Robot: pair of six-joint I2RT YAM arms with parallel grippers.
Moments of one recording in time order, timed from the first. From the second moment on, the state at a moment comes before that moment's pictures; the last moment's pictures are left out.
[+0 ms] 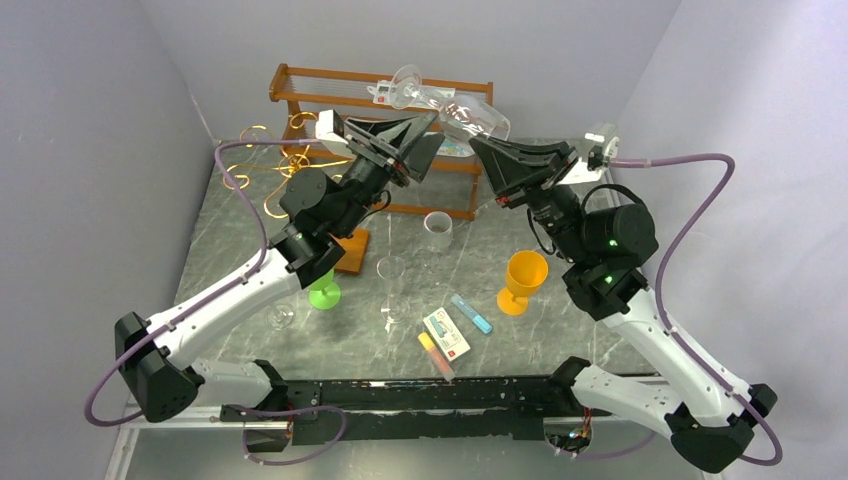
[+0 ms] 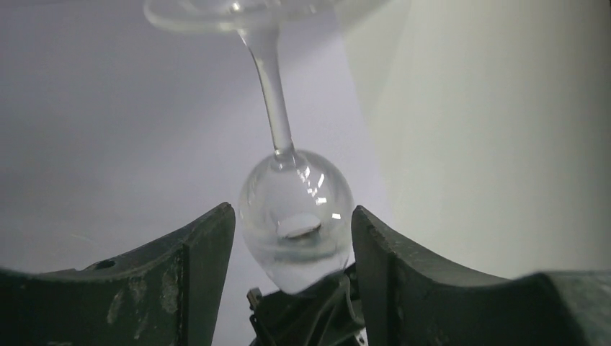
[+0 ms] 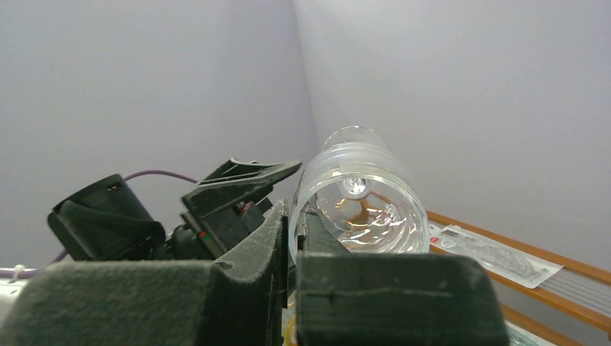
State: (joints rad) left arm -0.84 1.27 1.21 0.49 -0.13 -1.54; right arm 0.71 0.94 1.13 0.40 -0.06 0.22
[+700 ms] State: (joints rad) left arm -0.86 1.40 1.27 0.76 -0.21 -1.50; right arm 0.71 0.90 1.09 0.47 -0.12 0.29
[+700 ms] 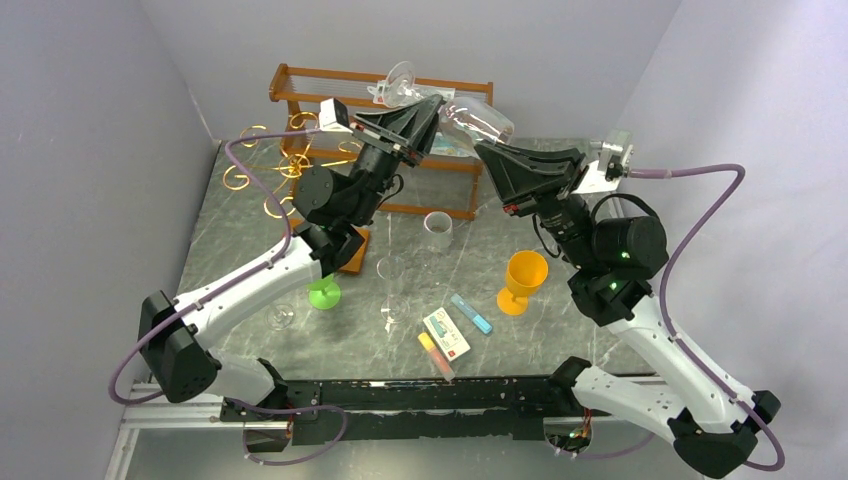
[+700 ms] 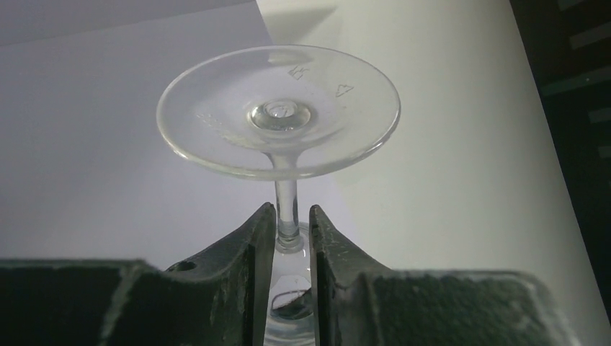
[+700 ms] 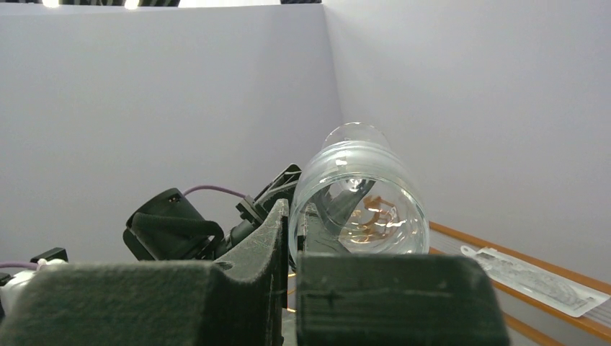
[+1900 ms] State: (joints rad) left arm -0.61 1.38 2.02 -0.15 -0.44 -0.23; right arm 0.71 0.85 1.05 0.32 0.05 0.33
